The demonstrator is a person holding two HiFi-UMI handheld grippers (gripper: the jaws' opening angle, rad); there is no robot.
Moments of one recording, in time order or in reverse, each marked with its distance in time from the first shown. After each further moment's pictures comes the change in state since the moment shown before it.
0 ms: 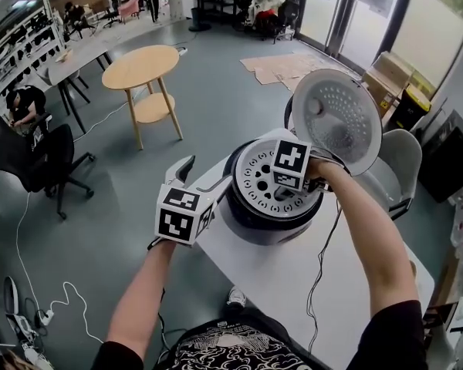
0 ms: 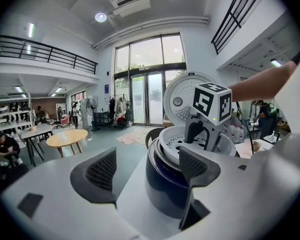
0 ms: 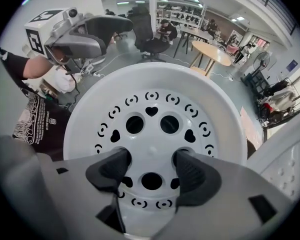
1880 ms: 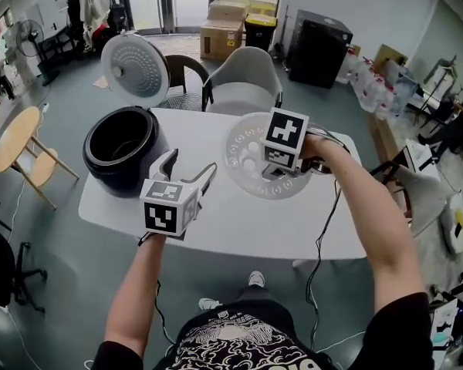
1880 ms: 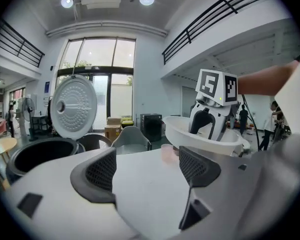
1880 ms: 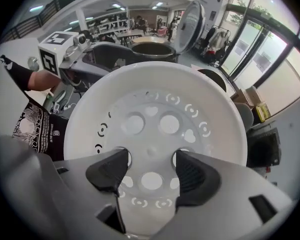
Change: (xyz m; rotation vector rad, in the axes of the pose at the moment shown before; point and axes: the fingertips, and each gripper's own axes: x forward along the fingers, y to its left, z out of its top) left arm -0.168 -0.473 -0.040 0.183 -0.047 -0.610; right arm -0.112 0.390 -0.393 0.700 -0.041 -0.148
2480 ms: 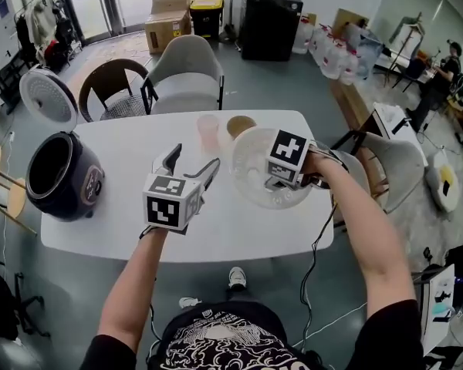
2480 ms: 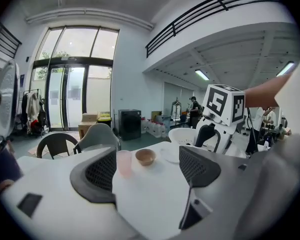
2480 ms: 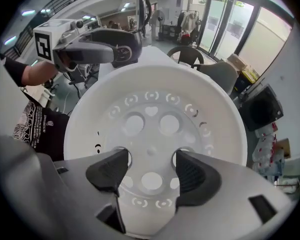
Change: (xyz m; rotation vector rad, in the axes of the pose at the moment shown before) left arm 0.242 -0.277 0.032 0.054 0.040 -0.201; right arm 0.033 -0.117 -0.349 0.271 0.016 0.033
